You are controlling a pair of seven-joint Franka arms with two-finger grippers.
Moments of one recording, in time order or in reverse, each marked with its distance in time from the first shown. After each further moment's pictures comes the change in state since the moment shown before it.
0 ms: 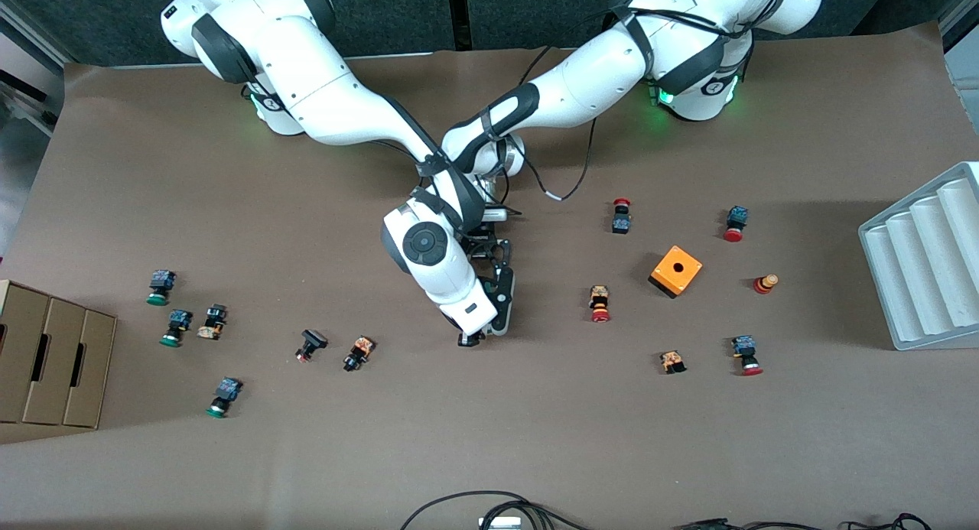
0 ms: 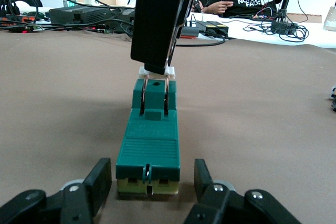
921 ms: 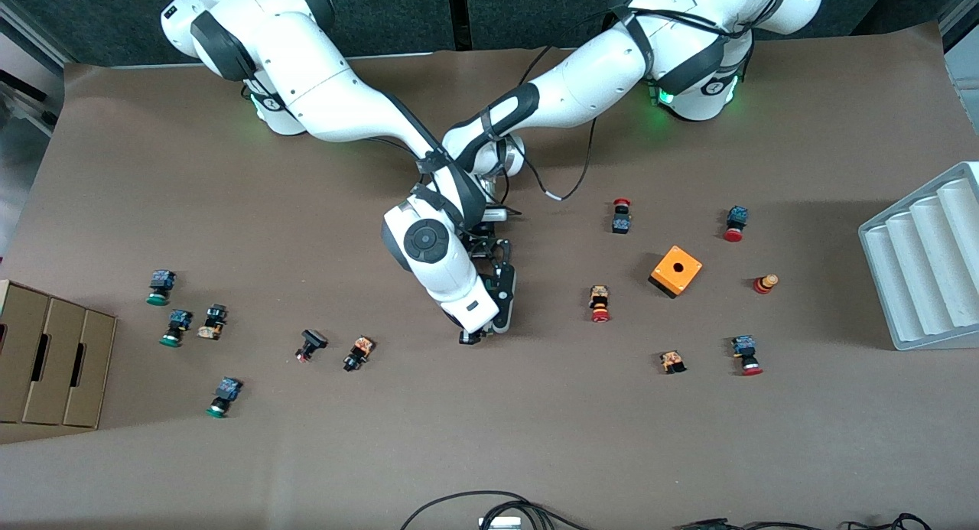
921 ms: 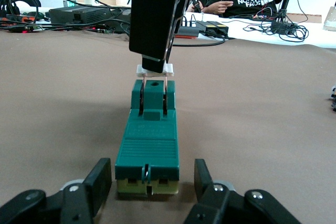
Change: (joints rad) left arm 0.000 0.000 0.000 0.000 0.000 0.000 0.000; right arm 0.007 -0.012 -0.002 -0.002 0.000 -0.014 -0.001
